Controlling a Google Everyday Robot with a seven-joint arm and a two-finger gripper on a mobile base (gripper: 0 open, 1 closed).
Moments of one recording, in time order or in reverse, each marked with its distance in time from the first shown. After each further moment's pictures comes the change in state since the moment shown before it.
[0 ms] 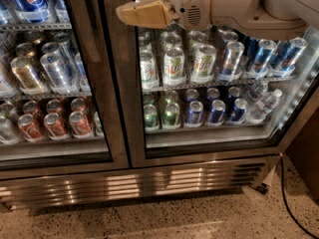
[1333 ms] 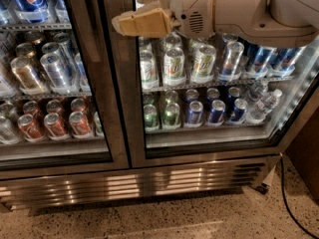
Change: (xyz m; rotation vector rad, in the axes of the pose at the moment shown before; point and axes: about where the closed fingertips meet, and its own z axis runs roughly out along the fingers) arm -0.003 0.028 -0.008 -0.014 0.021 0.059
